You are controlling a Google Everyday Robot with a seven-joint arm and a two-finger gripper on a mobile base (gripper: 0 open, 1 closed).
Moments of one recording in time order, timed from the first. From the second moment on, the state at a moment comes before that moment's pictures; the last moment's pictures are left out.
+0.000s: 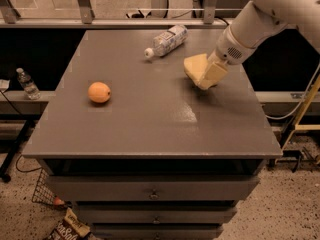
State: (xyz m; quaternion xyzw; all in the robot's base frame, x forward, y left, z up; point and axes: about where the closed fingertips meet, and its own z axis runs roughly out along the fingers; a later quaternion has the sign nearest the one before) arm 0.639 -0.137 0.867 -0.56 0.79 0.07 0.23
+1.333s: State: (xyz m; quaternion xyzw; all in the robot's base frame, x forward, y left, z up) arm 0.640 -0.066 0.868 -0.64 0.73 0.08 0.23
